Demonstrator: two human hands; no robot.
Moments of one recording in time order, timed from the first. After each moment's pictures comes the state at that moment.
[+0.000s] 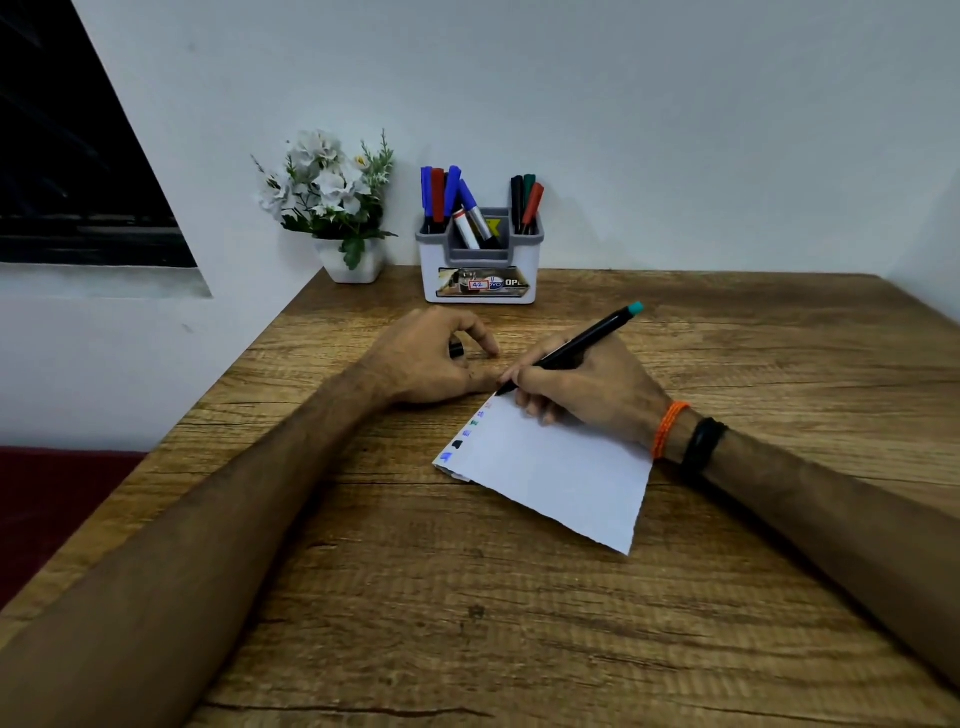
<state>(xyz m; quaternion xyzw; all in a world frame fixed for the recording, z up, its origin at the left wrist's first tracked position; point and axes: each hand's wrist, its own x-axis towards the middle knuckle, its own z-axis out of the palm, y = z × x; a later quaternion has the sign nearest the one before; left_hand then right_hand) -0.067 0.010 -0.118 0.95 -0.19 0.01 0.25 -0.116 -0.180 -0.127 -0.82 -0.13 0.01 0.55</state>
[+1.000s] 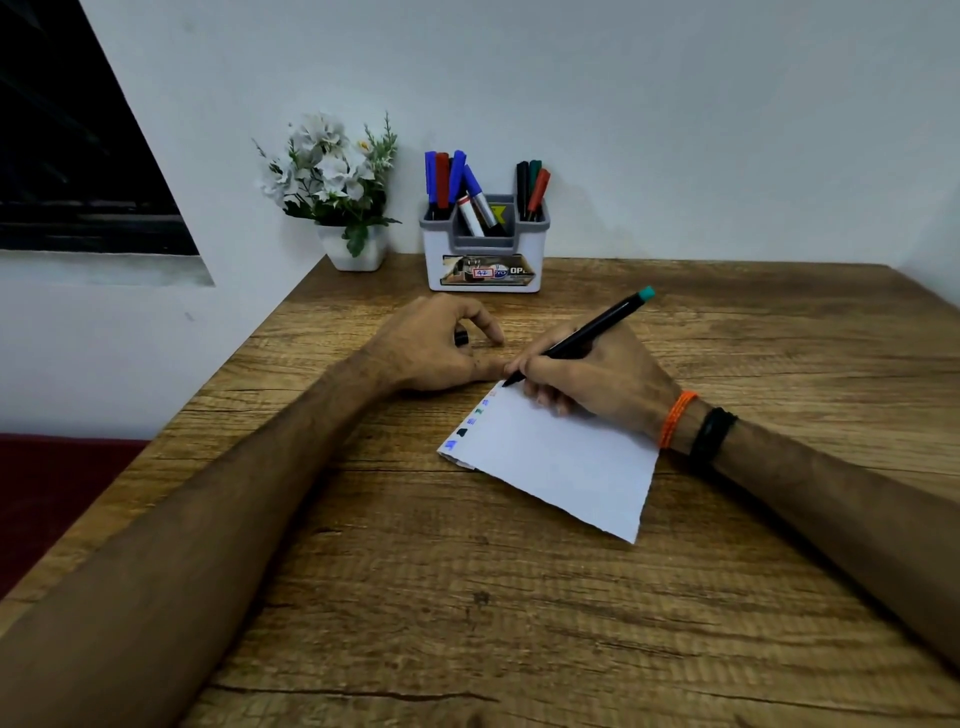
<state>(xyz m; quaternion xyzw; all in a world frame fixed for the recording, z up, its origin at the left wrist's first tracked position) -0.064 0.011 -0.120 0.95 -0.19 0.01 0.25 -0.122 -0.179 -0.123 -0.83 -0.12 0.01 0.55</state>
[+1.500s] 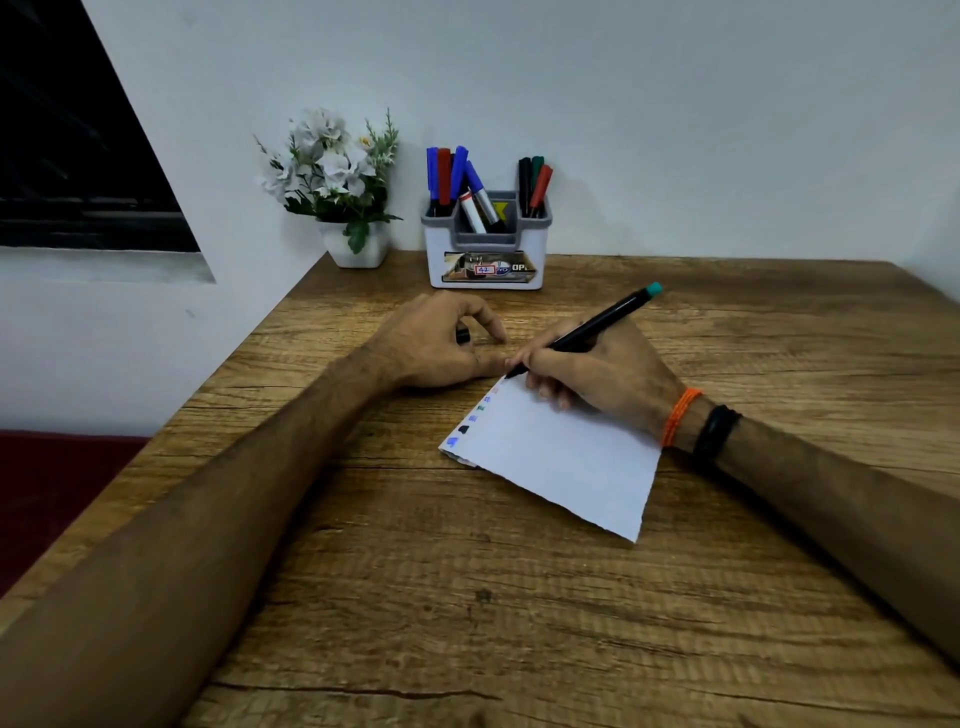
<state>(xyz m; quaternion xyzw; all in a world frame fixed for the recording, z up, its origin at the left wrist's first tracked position) -0.062 0.011 -0.121 0.95 -0.19 0.01 0.25 -0.119 -0.177 -0.124 -0.82 -0.11 0.00 0.56</state>
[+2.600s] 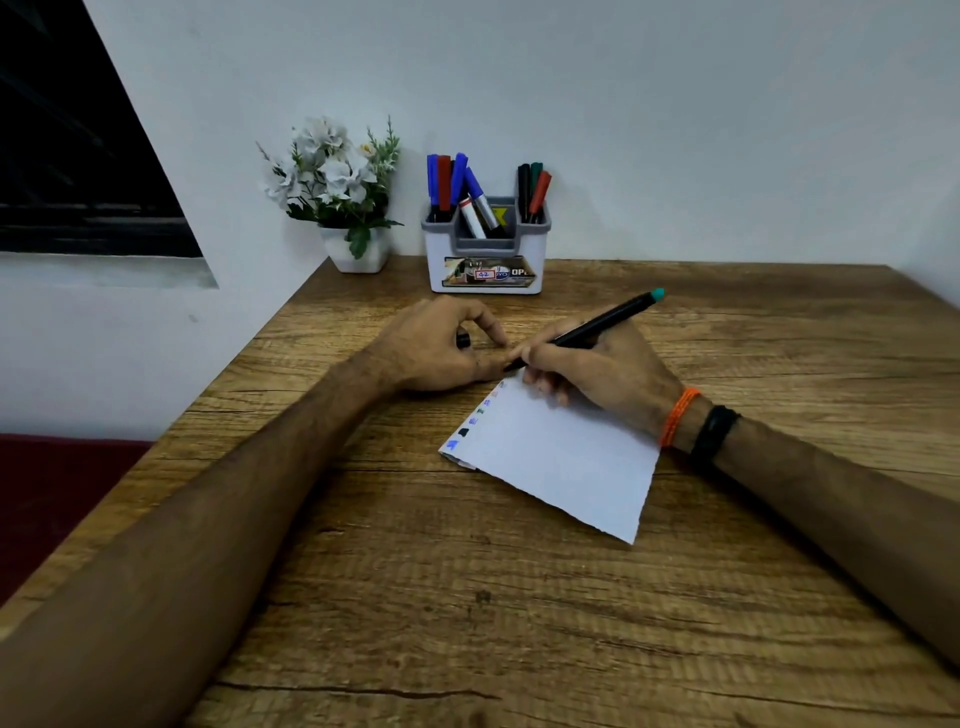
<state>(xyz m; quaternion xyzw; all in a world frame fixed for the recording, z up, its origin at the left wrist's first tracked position) -0.065 0.009 -0.119 0.95 -0.19 0.00 0.24 -0.115 -0.180 -0.126 -0.80 -0.13 -0.01 0.59</state>
